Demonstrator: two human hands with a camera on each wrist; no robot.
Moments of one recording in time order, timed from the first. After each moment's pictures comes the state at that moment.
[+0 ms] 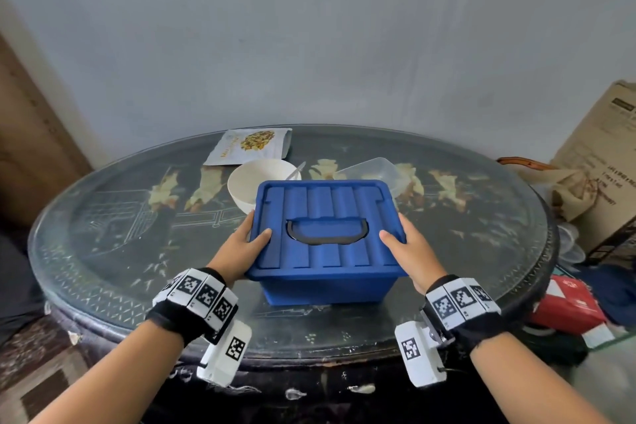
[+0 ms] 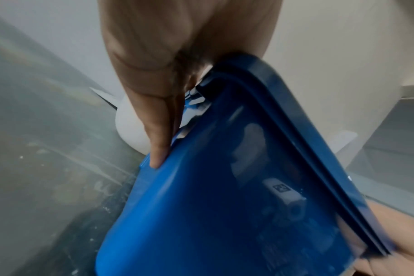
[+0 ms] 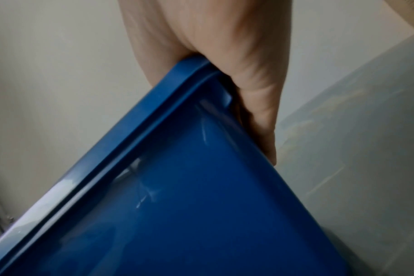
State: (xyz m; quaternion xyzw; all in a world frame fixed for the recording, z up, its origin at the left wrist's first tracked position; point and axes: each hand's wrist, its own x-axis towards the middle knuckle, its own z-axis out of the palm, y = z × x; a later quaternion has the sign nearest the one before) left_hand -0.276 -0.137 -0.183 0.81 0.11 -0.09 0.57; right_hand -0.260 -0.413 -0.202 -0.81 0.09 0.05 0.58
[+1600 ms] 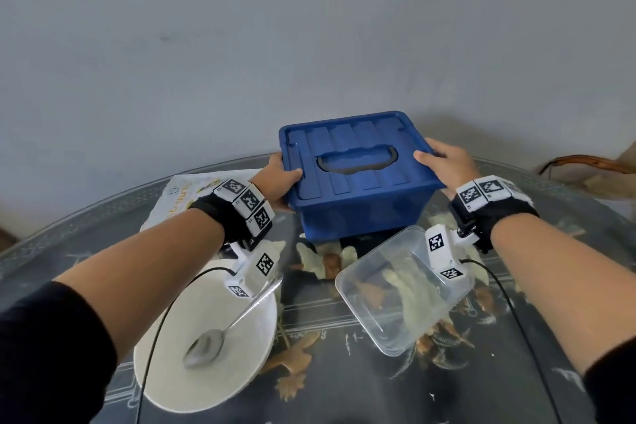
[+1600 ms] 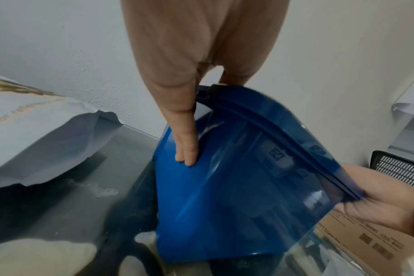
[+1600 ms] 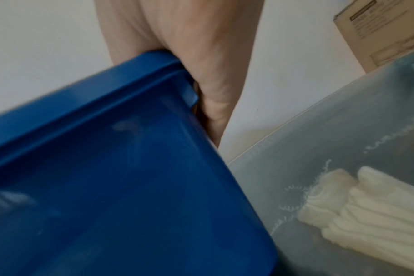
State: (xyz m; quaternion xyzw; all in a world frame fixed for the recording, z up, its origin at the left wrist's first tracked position) left_hand 0.131 -0.206 -0.181 0.76 0.11 -0.15 0.62; right_hand 0.133 -0.480 -0.194 -0.79 0.10 -0.06 0.60
